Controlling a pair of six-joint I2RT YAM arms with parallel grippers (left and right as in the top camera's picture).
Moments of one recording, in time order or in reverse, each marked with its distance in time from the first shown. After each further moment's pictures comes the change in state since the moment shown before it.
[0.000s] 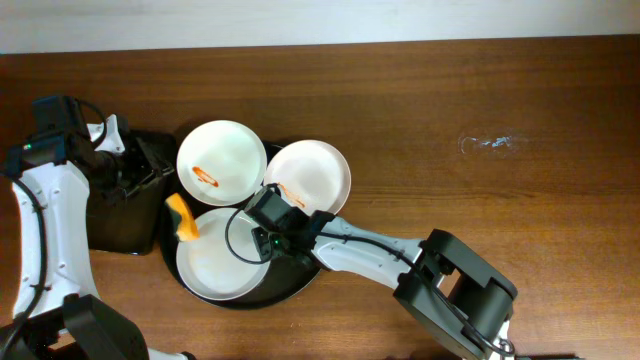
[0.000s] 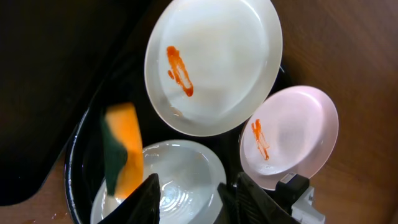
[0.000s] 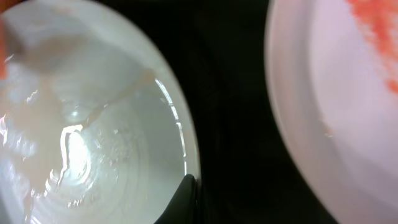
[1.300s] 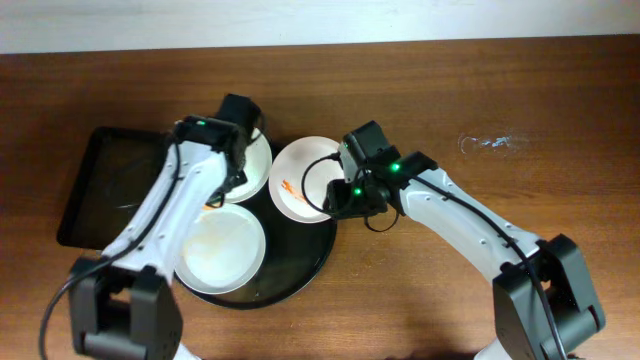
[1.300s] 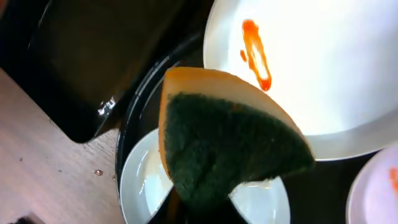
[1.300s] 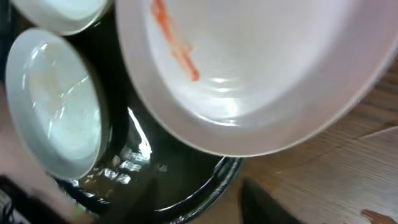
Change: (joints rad) left arm -0.595 0.109 -0.004 -0.076 -0.866 -0.542; right arm -0.402 -0.251 -0.010 -0.403 -0.342 -0.159
